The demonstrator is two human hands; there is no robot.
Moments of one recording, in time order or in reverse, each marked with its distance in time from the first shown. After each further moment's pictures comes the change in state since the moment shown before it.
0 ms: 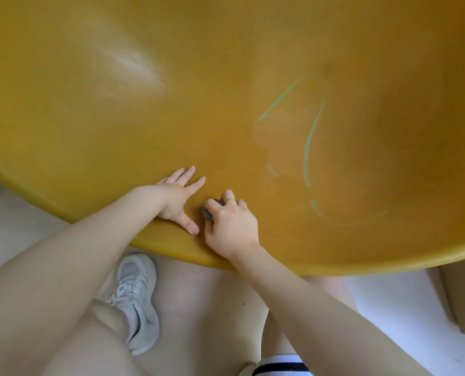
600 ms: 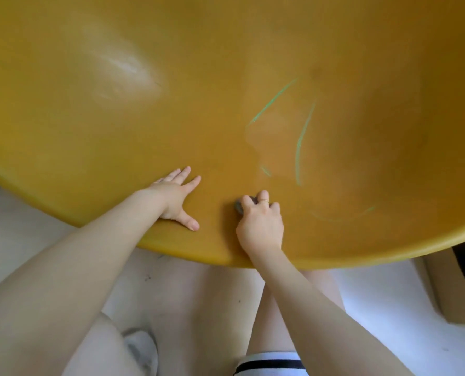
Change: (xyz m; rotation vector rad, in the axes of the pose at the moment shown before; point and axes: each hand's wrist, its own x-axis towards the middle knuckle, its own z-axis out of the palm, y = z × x) left_hand -0.004 0.004 -0.001 -0.043 0.026 -0.023; right_hand -0.013 0.031 -0.012 -0.152 -0.008 0.382
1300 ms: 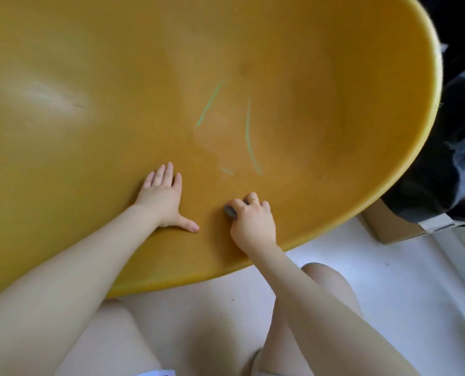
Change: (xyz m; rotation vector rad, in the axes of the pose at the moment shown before) left_hand 0.039 0.014 -0.020 0.218 0.247 0.200; right_hand -0.004 -0.003 -0.003 0.040 0.085 0.272
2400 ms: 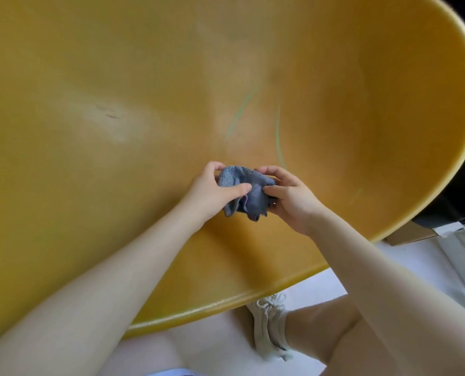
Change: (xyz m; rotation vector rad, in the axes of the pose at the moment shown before) left_hand -0.006 -0.025 -0.036 -1.489 0.158 0.142; right_hand 0.052 -0.049 -0.057 1.337 -0.312 0.208
